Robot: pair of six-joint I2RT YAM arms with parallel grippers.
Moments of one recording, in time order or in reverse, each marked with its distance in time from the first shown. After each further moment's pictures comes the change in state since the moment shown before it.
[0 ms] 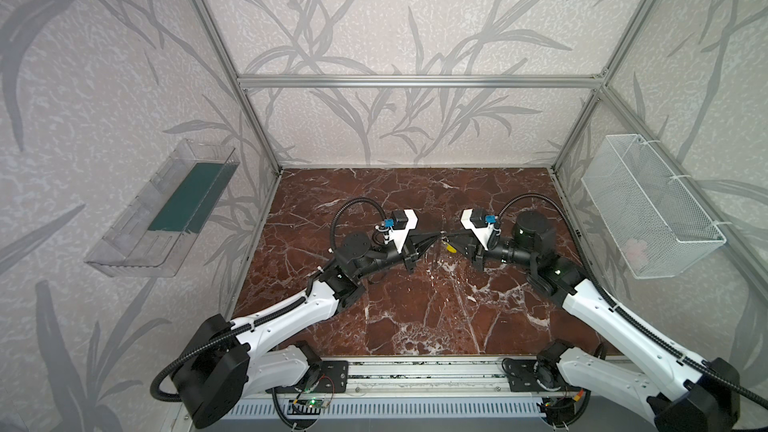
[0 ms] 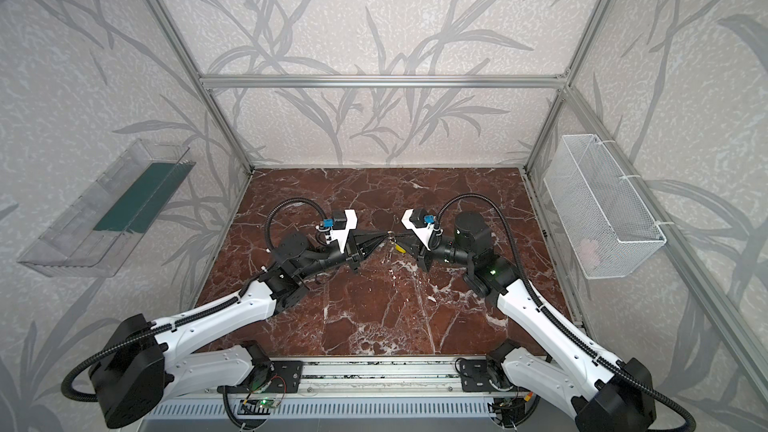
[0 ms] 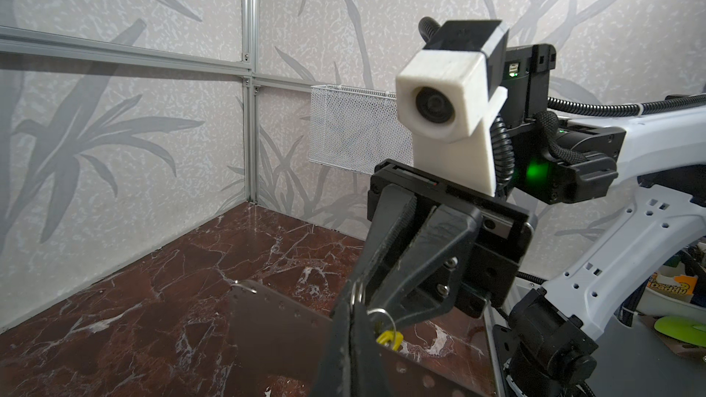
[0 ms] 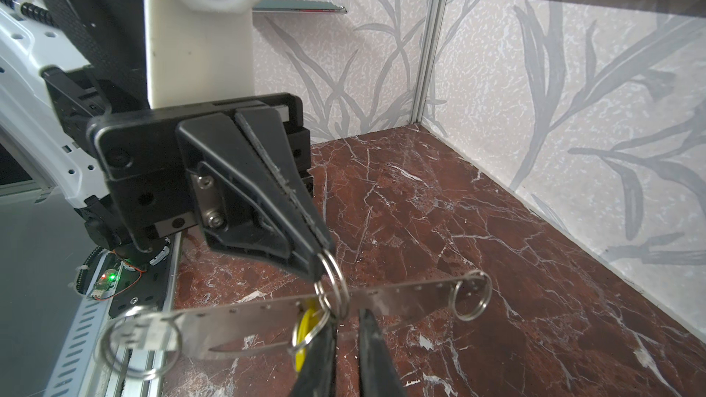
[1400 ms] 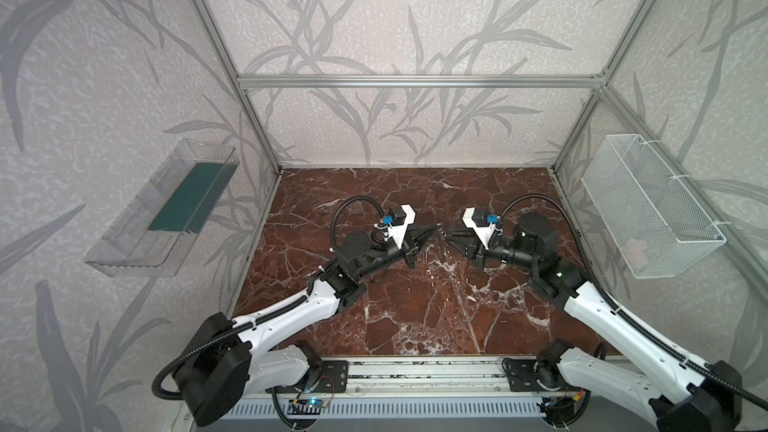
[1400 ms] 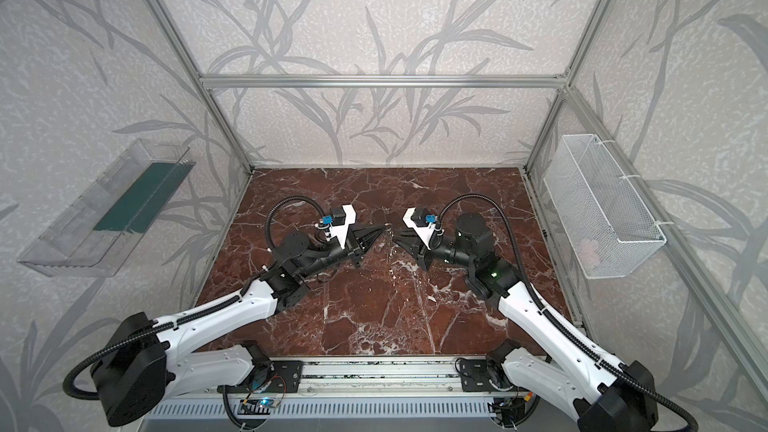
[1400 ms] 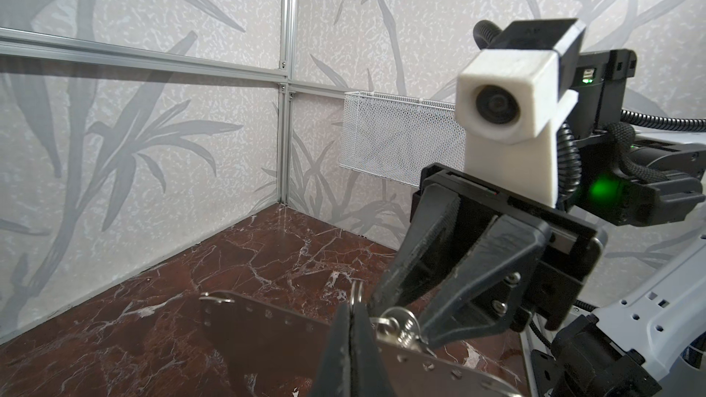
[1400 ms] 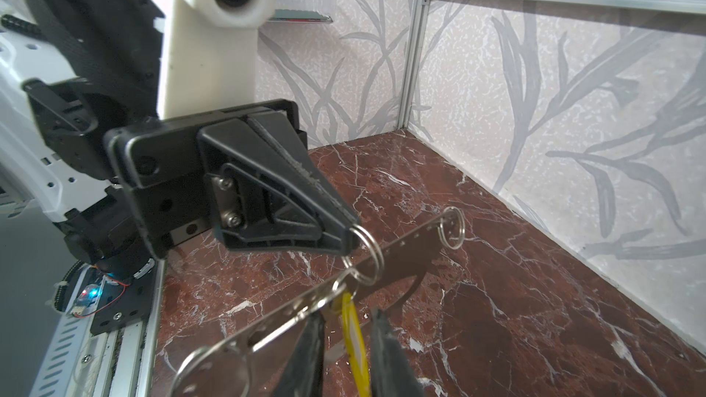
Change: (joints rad) left arm 0.000 0.006 0.003 0.010 -0.111 0.011; right arm 0.009 -0.034 -0.012 0.019 0.036 0.008
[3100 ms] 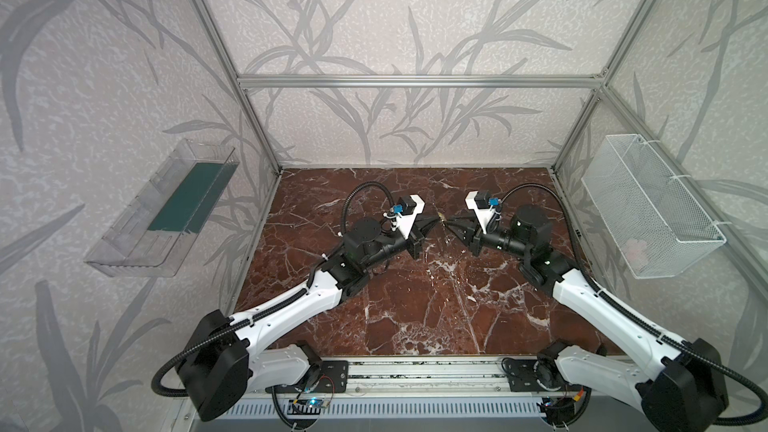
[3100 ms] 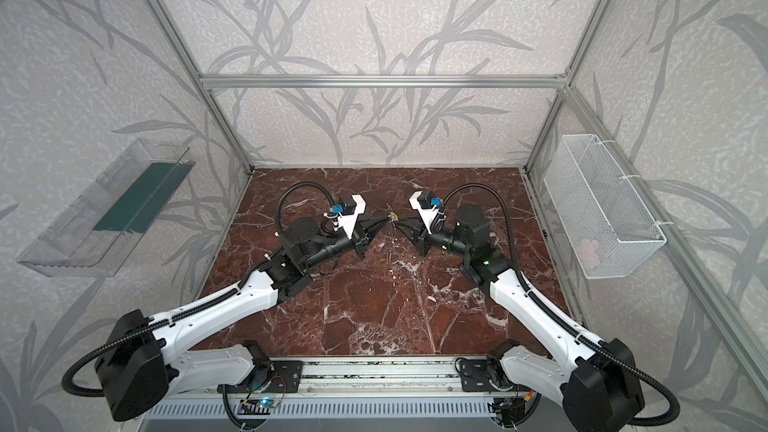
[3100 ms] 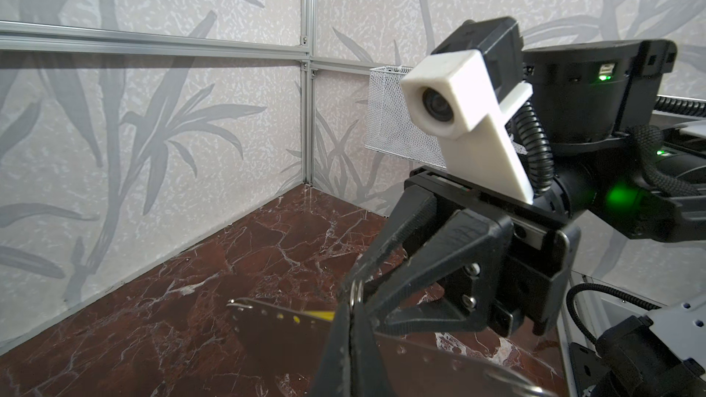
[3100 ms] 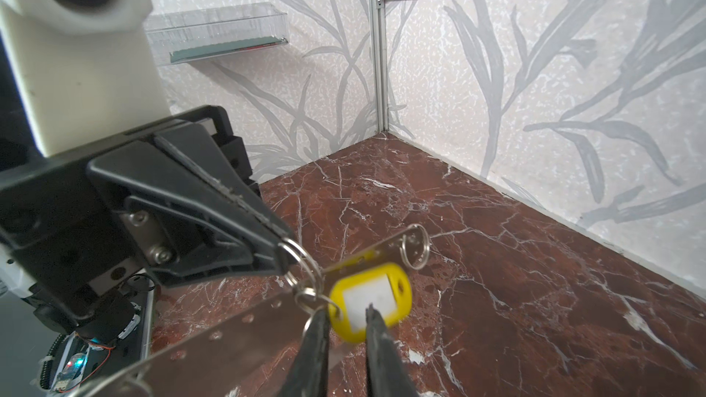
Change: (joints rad) left arm -0.004 0.037 0.140 -0.218 -0.056 0.076; right arm -0.068 0.140 -0.004 0.185 0.001 0.198
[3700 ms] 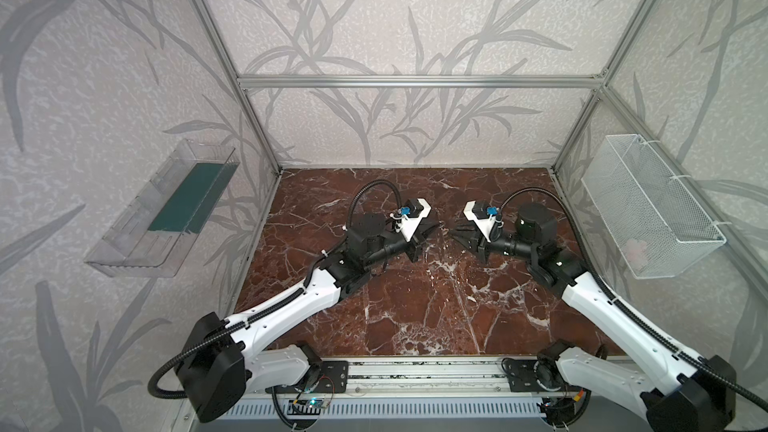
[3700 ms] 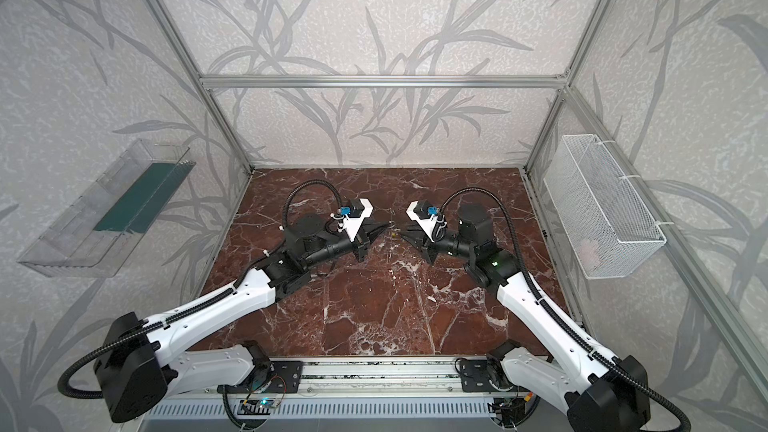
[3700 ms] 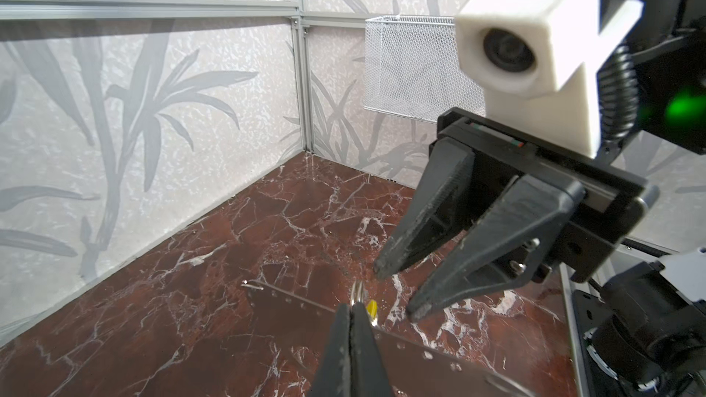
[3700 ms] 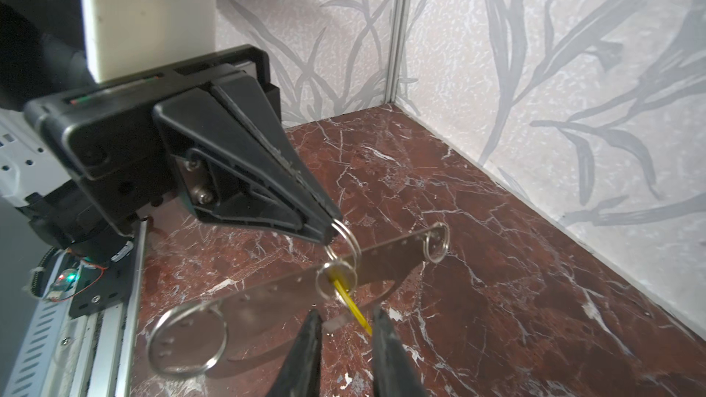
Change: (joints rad) left arm 0.000 -0.010 0.047 -0.172 -0.001 0.095; right arm -0.016 -0.069 0.053 -0.256 0.001 -0.212
